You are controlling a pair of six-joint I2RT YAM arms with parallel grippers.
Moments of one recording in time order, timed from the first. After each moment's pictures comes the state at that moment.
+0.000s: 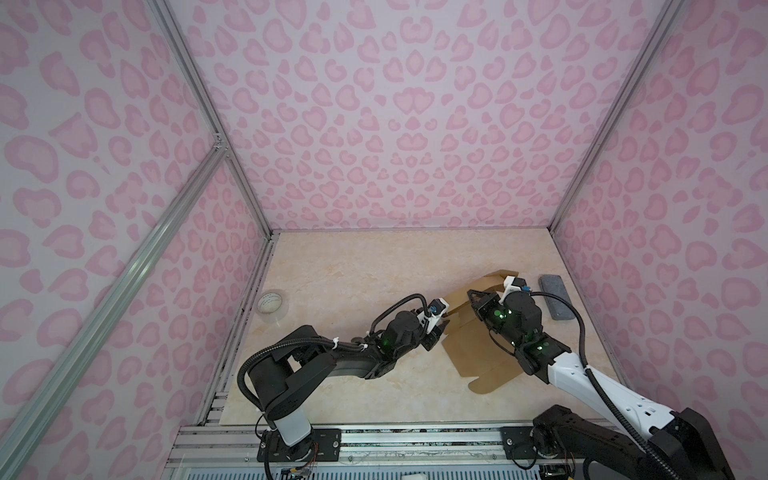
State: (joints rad) left arm -0.95 1.72 0.71 0.72 -0.07 0.06; right arm 0.48 1.04 0.51 0.21 0.03 1.22
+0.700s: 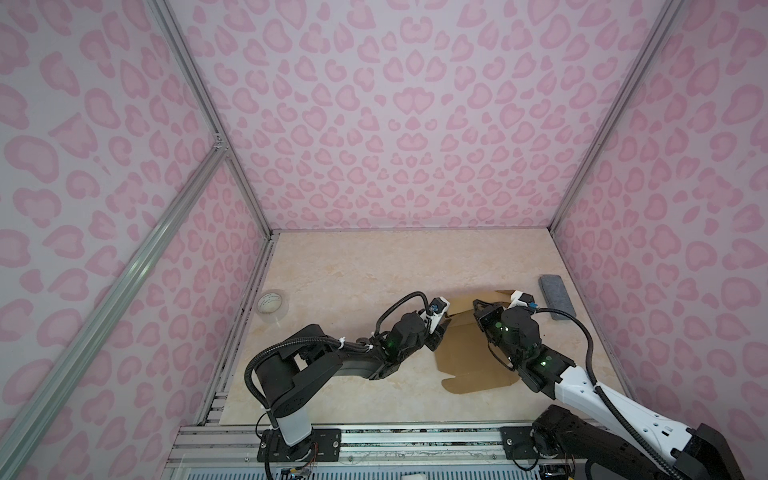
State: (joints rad) left arm -0.97 1.75 0.73 0.72 -0.13 -0.02; right arm 0.63 0.92 0.46 0.08 0.32 1.38
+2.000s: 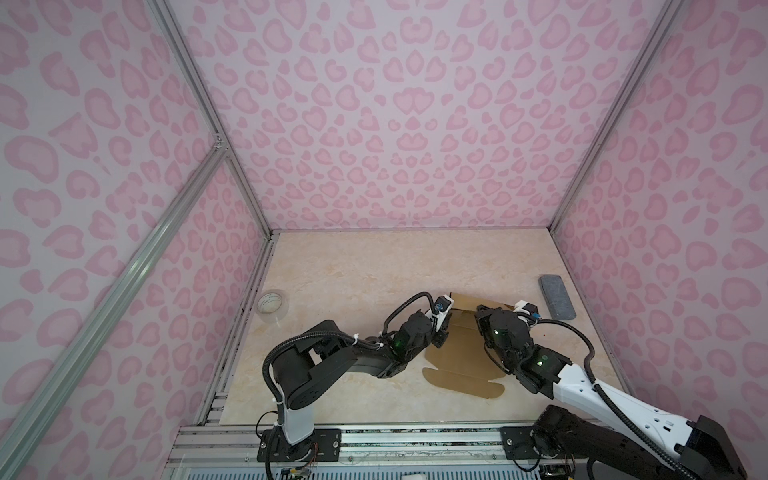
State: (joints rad) left arm -1.00 1.85 0.80 0.78 -0.21 -0.02; right arm 0.71 0.95 0.51 -0.06 0.50 1.56
